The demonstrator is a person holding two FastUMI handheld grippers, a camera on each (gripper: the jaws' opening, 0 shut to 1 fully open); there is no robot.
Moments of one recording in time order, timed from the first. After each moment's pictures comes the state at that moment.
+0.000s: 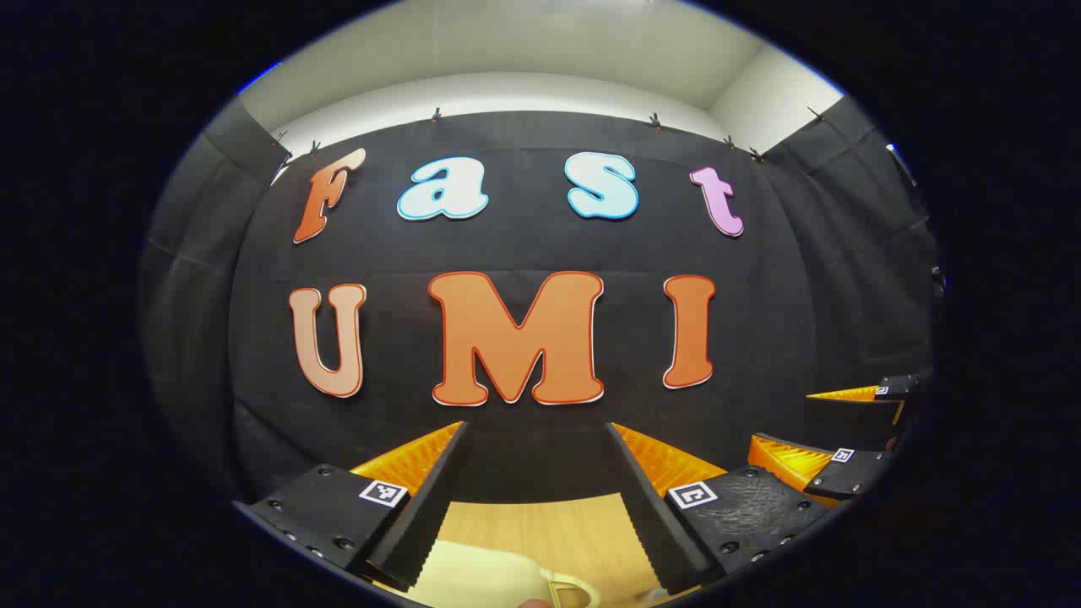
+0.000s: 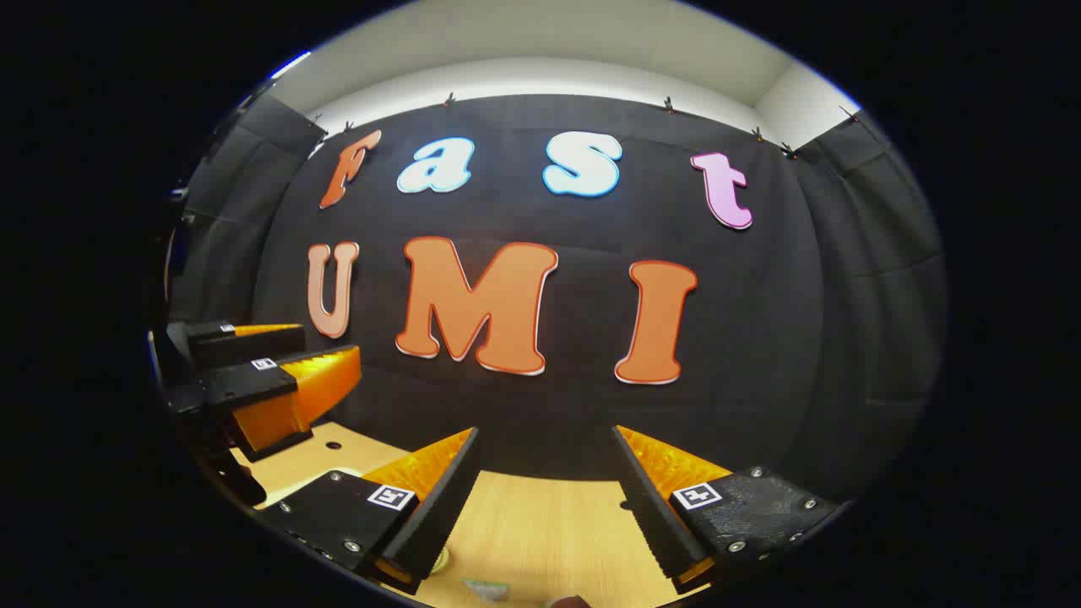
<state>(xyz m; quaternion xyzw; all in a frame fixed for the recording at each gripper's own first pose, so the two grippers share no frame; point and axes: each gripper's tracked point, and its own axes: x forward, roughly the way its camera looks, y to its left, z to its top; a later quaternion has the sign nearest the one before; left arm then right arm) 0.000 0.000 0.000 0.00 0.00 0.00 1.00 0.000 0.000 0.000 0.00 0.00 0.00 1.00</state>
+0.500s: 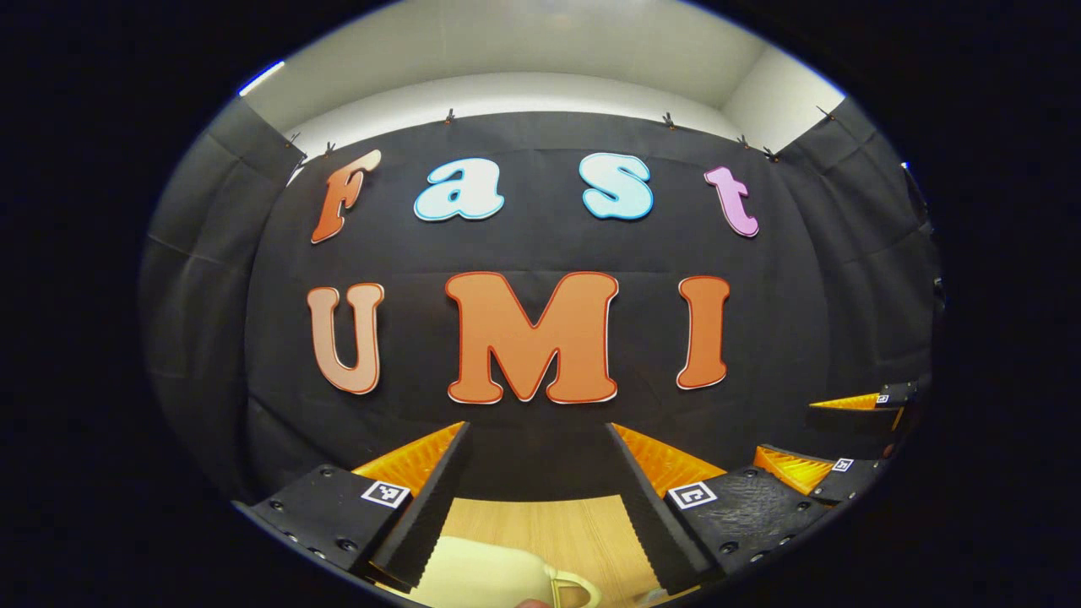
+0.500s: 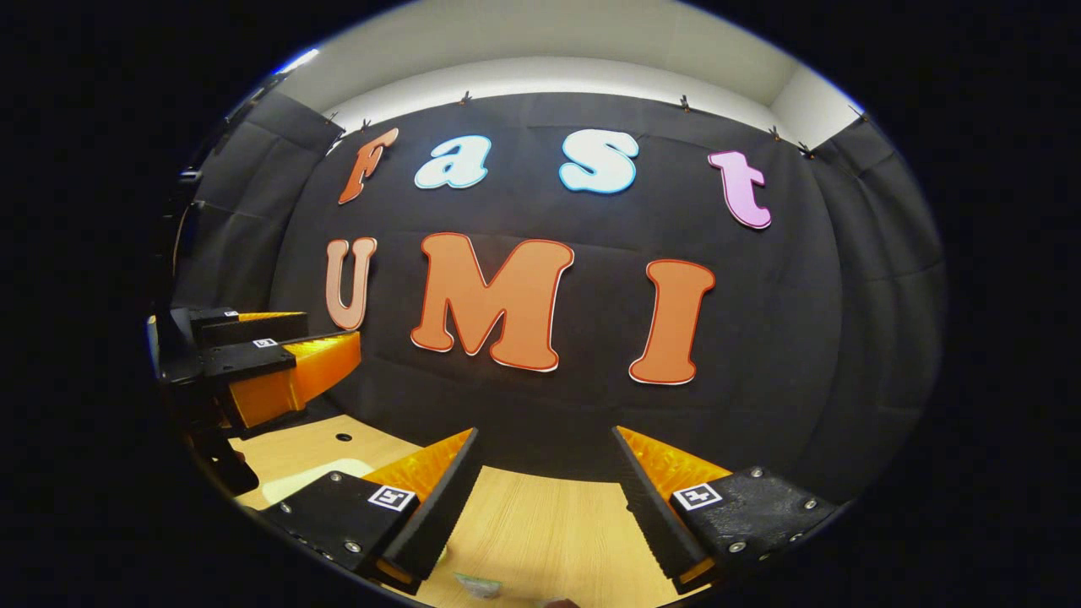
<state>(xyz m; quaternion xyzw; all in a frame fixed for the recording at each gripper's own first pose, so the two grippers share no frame) -0.013 0.013 -0.002 0.01 0.00 0.04 1.00 -0.007 0.001 -0.017 -0.02 0.02 0.04 1.00</state>
